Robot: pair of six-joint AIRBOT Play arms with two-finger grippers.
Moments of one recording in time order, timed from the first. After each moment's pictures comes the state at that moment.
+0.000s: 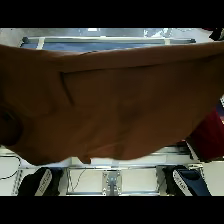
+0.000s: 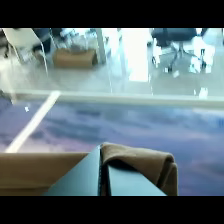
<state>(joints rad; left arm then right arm) 0.30 -0.78 1.63 1.07 -1.30 -1.23 -0.05 -0.68 1.51 -1.18 1.02 1.45</state>
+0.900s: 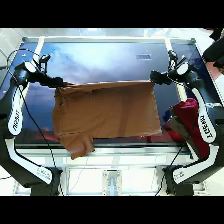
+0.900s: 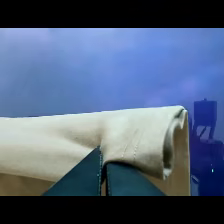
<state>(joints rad) 0.14 -1.79 1.64 1.25 -1.07 -1.20 -0.04 -1.70 1.53 -1.13 0.87 1.45</state>
